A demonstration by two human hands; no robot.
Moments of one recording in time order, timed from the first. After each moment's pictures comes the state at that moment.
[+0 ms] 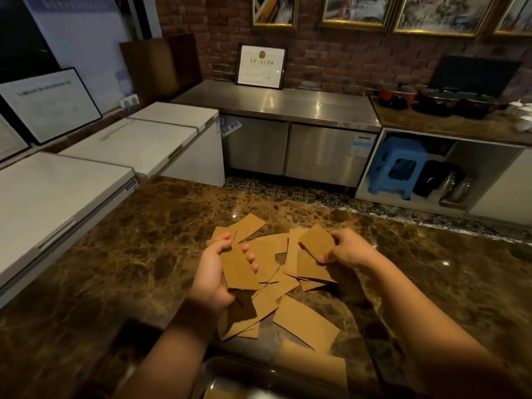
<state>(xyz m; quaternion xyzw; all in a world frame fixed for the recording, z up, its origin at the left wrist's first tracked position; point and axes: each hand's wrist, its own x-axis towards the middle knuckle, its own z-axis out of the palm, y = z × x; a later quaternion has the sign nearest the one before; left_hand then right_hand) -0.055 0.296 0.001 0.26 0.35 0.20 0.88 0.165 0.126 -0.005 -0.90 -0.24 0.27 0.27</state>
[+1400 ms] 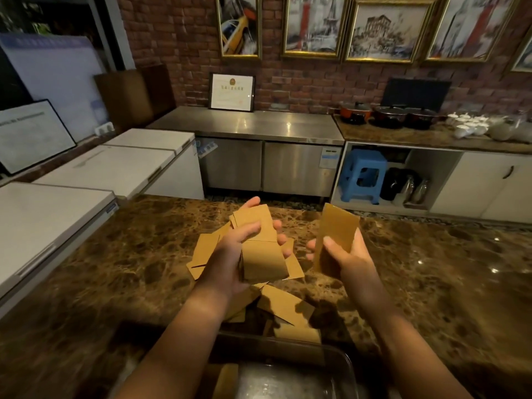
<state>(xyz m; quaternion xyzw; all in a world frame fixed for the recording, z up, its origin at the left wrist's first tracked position) -0.064 0.237 0.055 0.37 0.05 0.10 0.92 0.021 0.035 0.052 -0.65 -0.19 0.17 0.71</state>
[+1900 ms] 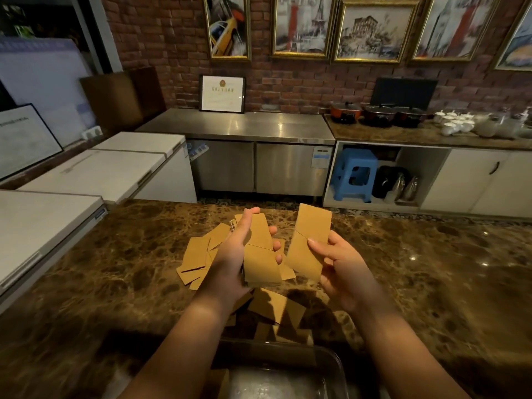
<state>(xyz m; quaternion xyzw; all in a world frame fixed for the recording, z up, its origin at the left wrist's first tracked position) -0.045 0.219 0.053 0.38 0.14 0.09 0.91 0.024 0.038 0.064 -0.53 -0.07 0.31 0.79</state>
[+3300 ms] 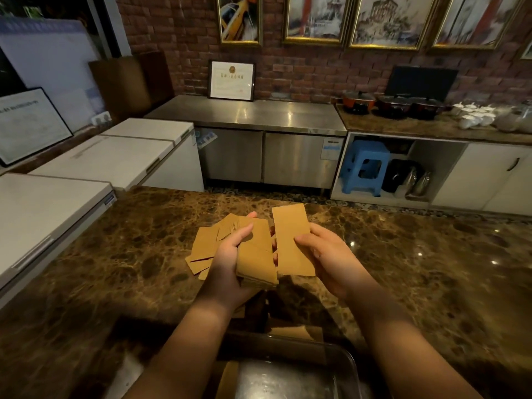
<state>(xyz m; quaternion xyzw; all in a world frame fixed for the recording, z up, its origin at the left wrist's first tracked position) -0.090 0.236 0.036 0.47 0.11 0.11 0.87 0.028 0.073 0.062 -0.63 -0.15 0.35 0.67</state>
